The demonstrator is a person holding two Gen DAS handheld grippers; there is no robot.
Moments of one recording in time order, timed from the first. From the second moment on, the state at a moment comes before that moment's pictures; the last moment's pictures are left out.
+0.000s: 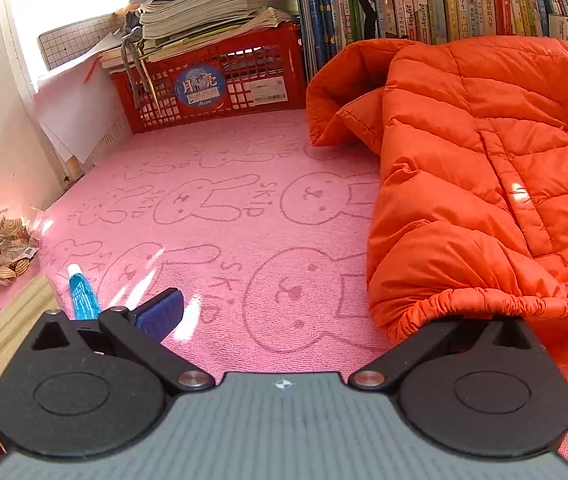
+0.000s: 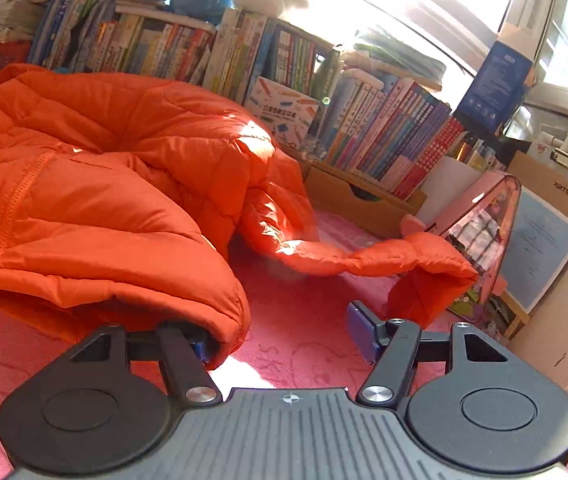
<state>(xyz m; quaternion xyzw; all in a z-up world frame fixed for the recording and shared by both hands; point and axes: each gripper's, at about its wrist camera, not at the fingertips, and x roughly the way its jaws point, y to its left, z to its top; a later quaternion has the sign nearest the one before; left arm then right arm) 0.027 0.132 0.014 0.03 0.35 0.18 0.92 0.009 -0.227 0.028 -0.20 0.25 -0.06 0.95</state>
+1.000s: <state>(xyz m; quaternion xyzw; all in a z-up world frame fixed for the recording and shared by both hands) -0.104 0.145 0.076 0.10 0.36 0.06 0.92 -0.136 -0.265 0.057 -0.08 0.34 0.17 0.92</state>
